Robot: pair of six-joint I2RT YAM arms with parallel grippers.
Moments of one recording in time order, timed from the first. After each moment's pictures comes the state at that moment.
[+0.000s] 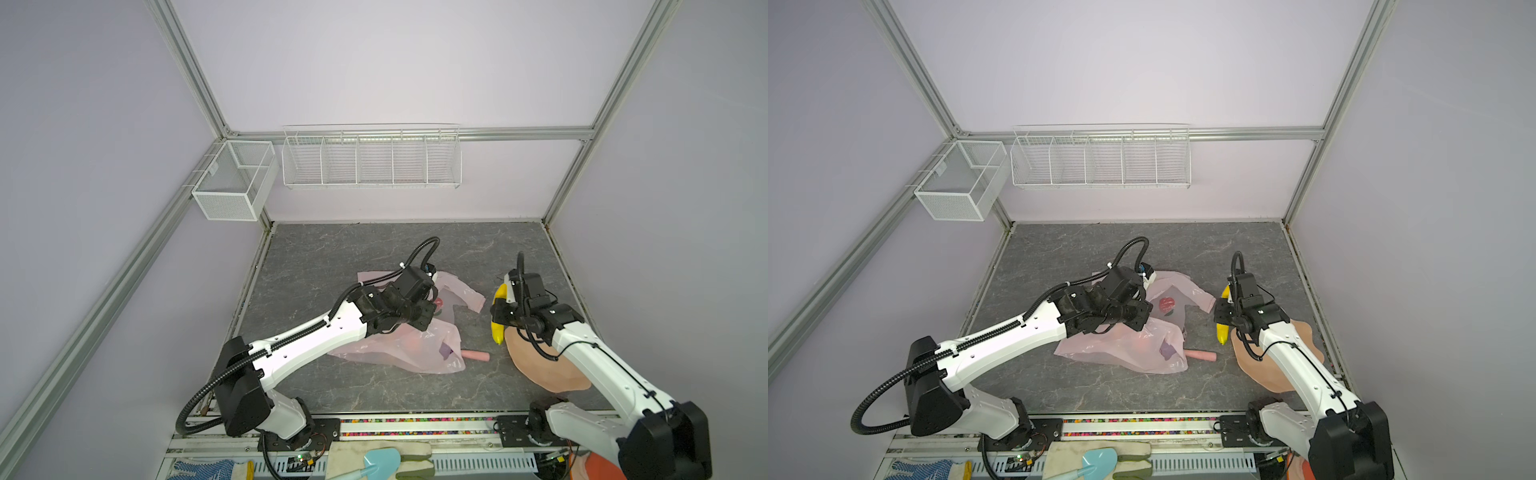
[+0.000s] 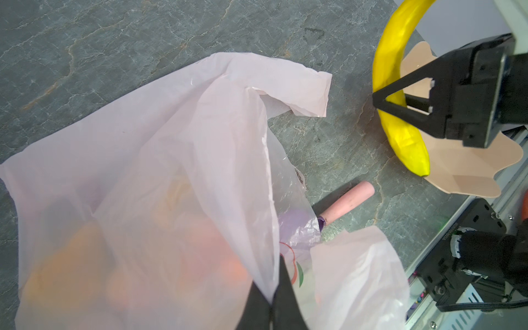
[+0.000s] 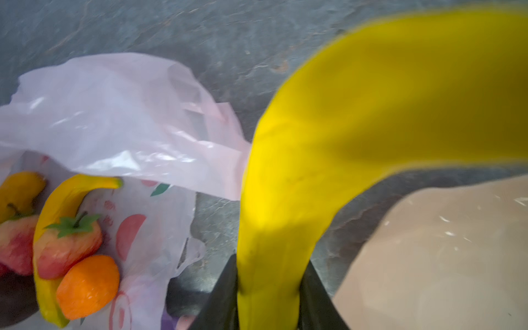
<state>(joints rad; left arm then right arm) -1.02 1.48 1.30 -0.66 -0.08 -0.35 0.32 1.13 0.79 -0.62 0.01 0.39</state>
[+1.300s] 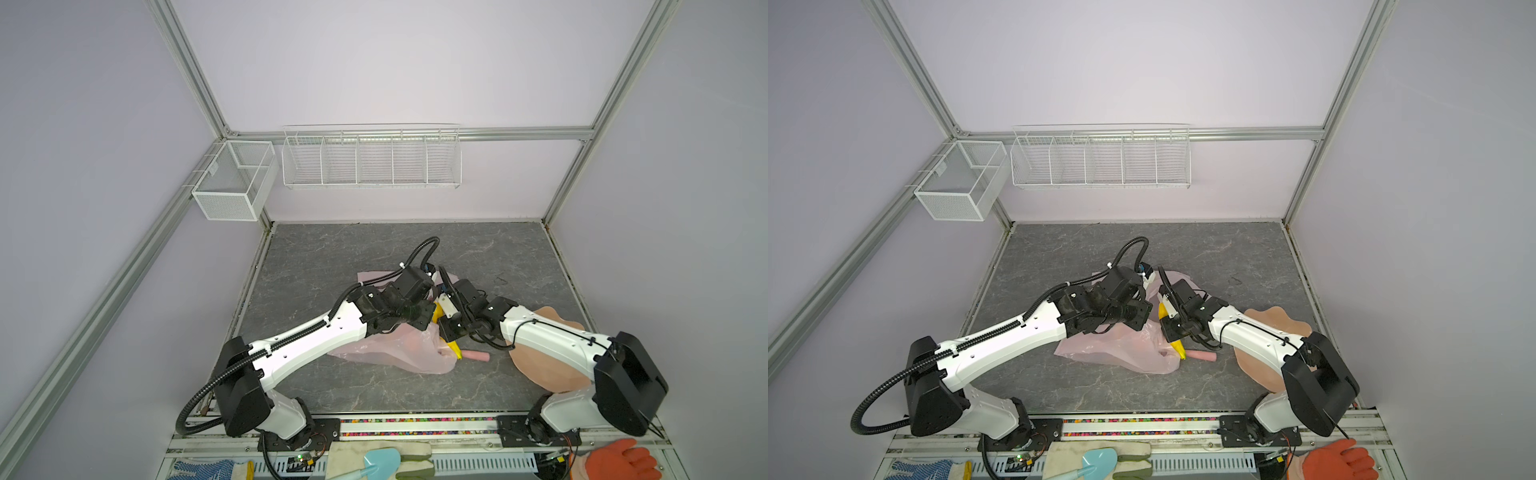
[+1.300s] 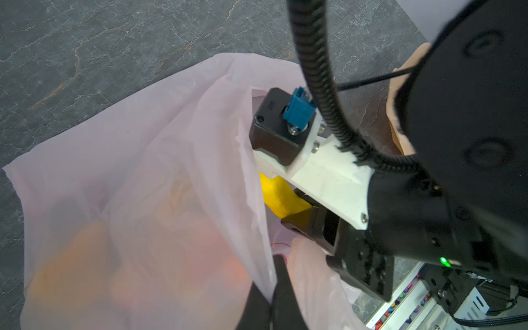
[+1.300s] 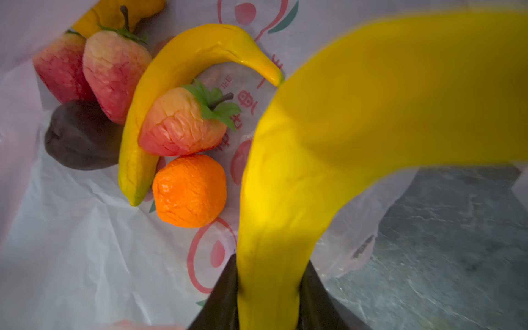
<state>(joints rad) -1.02 1.48 1.30 -0.66 -0.09 -0.35 0.72 1.46 0.90 -0.51 -0.15 0.31</state>
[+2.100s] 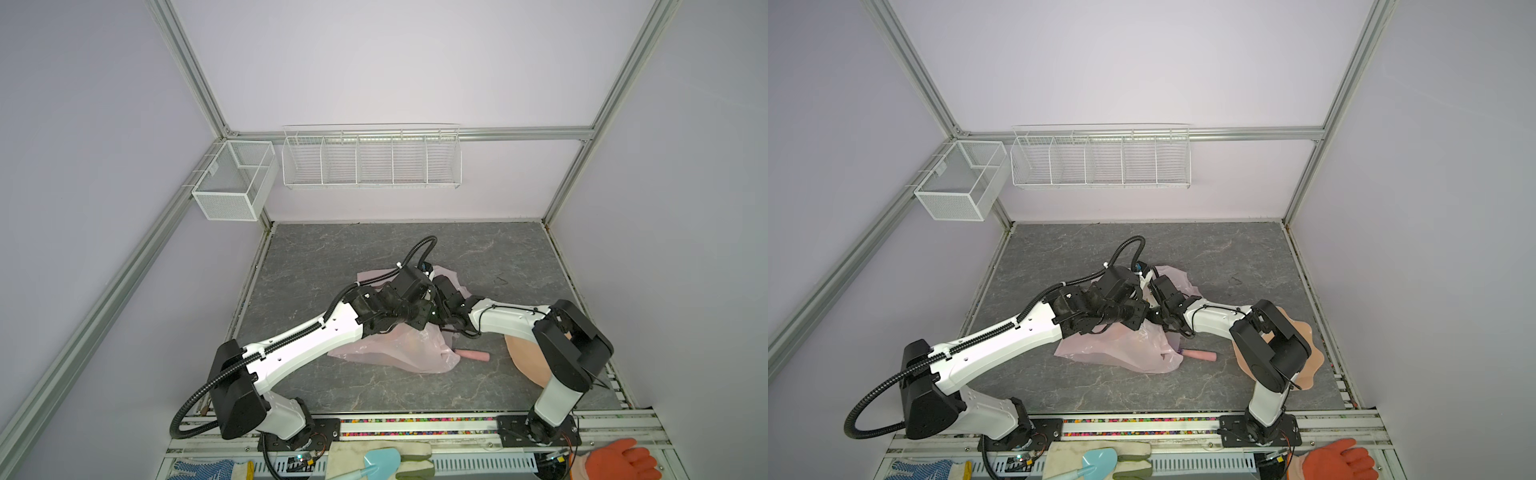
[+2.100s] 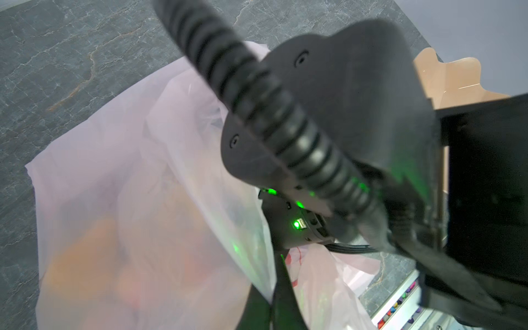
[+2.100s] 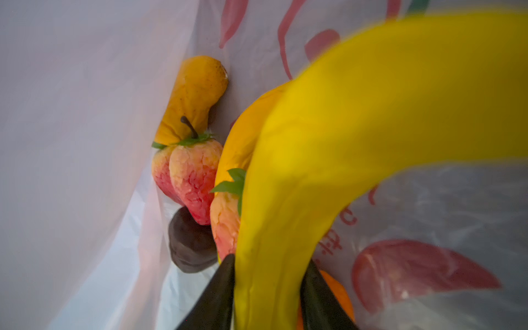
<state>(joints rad) -1.02 1.45 1.30 -0.68 -0.11 -0.35 0.74 1.76 0.96 -0.10 -0.46 0.82</state>
